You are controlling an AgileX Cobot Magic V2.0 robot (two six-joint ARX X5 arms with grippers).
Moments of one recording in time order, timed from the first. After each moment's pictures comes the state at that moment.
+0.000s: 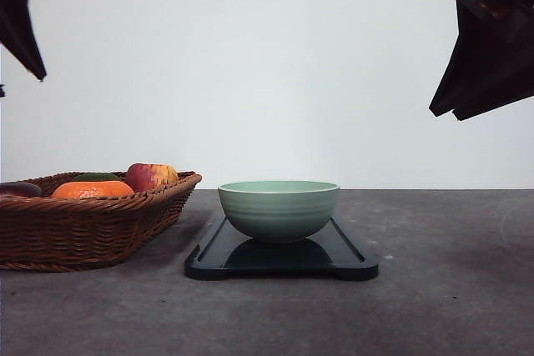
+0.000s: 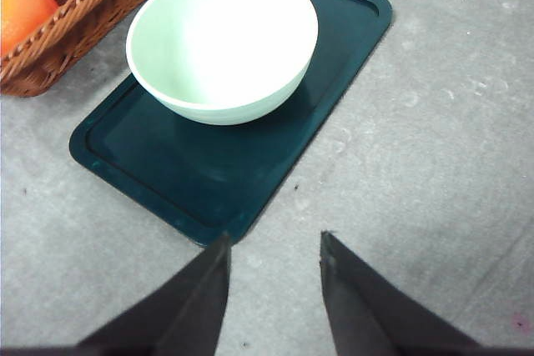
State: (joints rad) left_arx -0.10 1.17 1.02 -0.70 0.23 -0.11; right_arx 0.44 0.92 0.63 -0.36 -0.18 0.02
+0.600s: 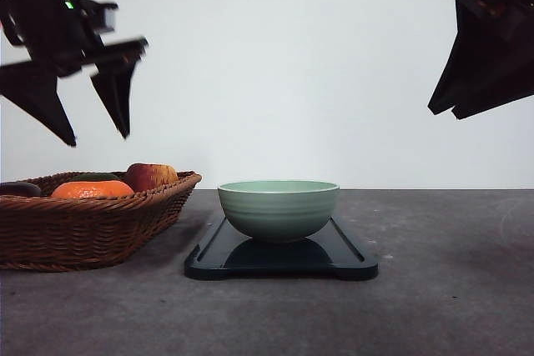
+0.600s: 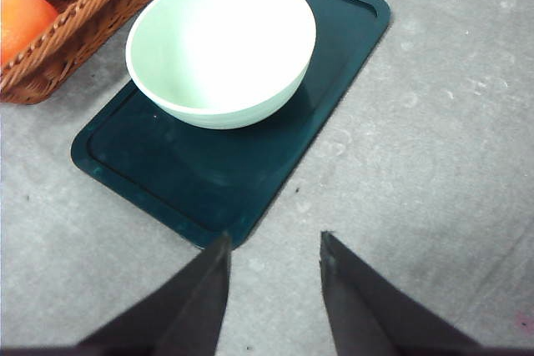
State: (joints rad) left_arx -0.25 1.64 1.33 -0.72 0.04 -0.12; right_arx 0.44 0.92 0.63 -0.36 -0.18 0.04
